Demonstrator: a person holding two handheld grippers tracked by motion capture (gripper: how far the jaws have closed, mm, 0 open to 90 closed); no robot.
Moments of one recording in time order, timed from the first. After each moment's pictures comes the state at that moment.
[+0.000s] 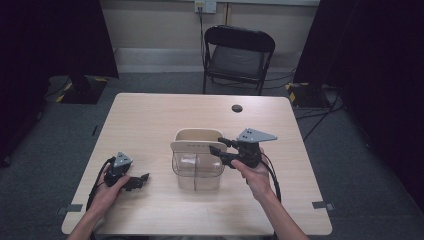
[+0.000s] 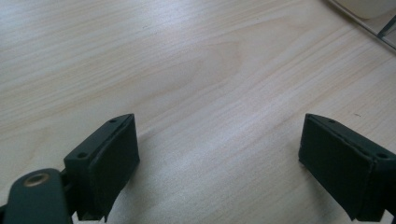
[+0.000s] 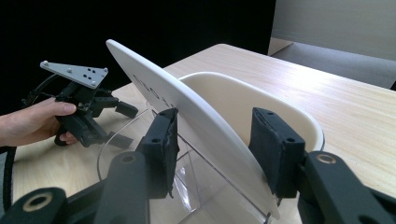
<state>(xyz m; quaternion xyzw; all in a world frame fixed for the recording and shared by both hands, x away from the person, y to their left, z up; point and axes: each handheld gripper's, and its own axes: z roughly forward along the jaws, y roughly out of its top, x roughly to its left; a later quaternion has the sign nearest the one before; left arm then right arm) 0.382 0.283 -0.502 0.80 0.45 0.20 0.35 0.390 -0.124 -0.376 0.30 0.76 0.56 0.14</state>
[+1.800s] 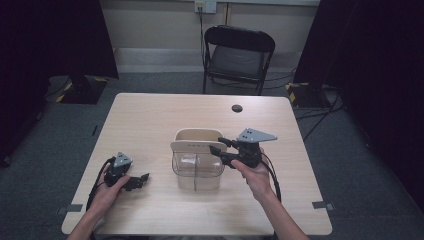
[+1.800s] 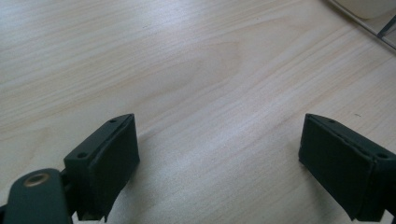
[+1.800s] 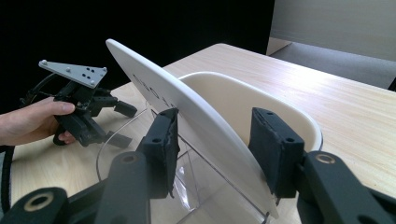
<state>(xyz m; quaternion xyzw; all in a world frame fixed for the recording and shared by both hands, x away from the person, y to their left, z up) 0.382 0.283 -0.502 0.80 0.45 0.20 0.35 0.390 -0.124 -0.376 0.30 0.76 0.56 0.14</state>
